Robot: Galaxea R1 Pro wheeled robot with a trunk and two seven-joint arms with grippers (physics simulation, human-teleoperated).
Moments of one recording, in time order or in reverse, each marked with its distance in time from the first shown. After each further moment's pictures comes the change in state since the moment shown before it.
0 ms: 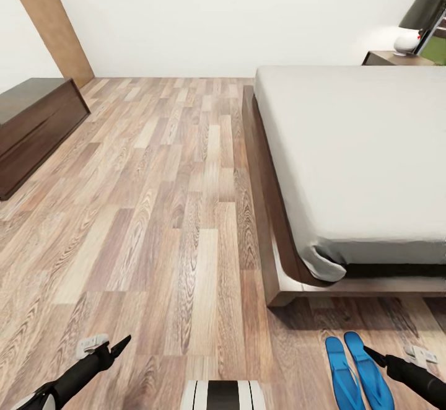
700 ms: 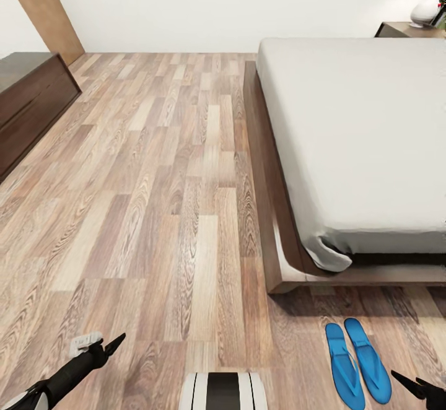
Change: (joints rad) left arm 0.000 0.023 0.002 -0.016 0.002 0.001 -0.003; right arm 0.002 -0.118 -0.003 0.226 -0.029 -0.117 0.323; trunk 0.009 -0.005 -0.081
